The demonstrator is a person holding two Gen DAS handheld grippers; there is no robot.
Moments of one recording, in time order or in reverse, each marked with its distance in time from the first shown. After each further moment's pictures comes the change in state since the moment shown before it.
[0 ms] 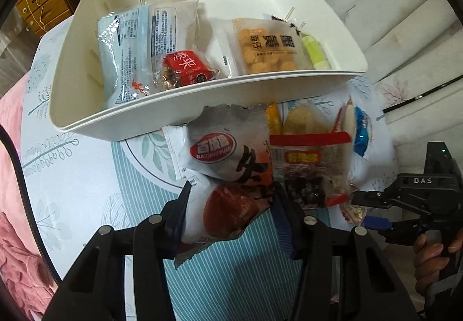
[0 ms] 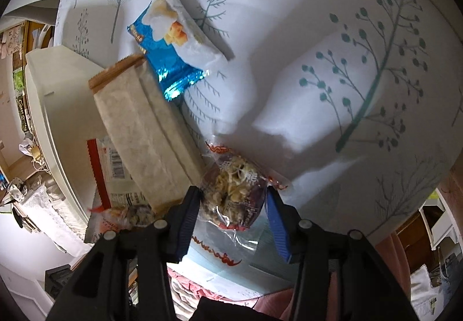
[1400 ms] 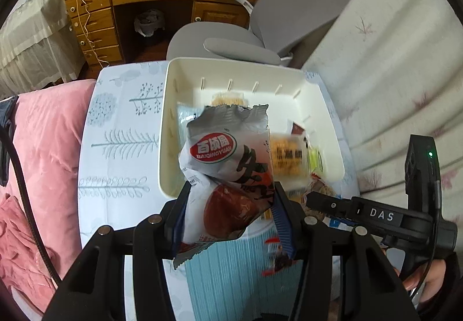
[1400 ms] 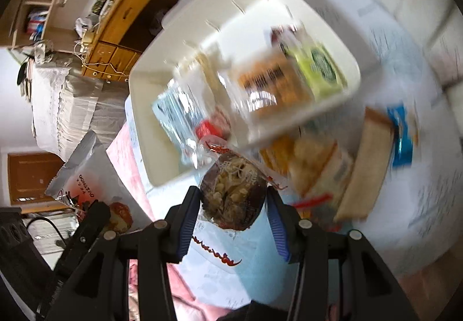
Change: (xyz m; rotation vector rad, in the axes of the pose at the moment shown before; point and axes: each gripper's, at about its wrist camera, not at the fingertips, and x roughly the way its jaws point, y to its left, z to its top) left arm -0.144 0.059 0.048 -0.197 -0.238 0.019; right arm -0.025 0.210 -0.060 -0.704 -0.134 -0.004
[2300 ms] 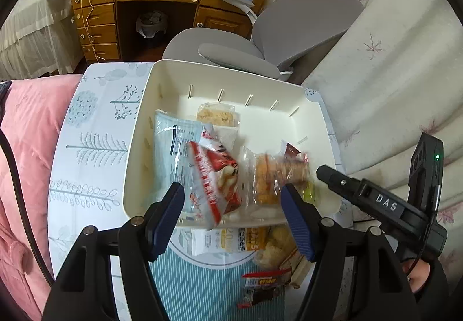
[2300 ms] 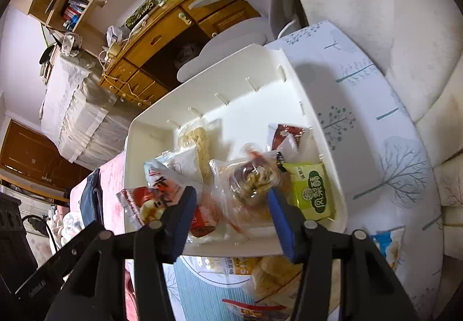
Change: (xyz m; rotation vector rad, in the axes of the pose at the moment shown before) left arm 0.039 -0.012 0.002 -0.081 -0.057 -0.045; right arm -0.006 -0.013 0.057 -0.198 -0.233 0.018
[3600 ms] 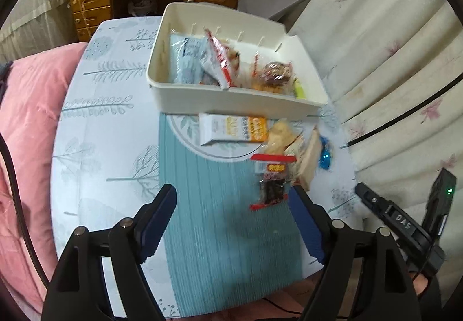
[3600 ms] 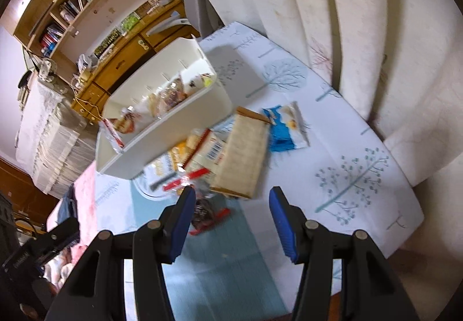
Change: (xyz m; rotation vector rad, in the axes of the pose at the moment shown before) left arm -0.056 0.019 -0.151 0.061 0.081 -0.017; right arm -0.106 -0.059 -0.194 0.117 -0.159 -0.212
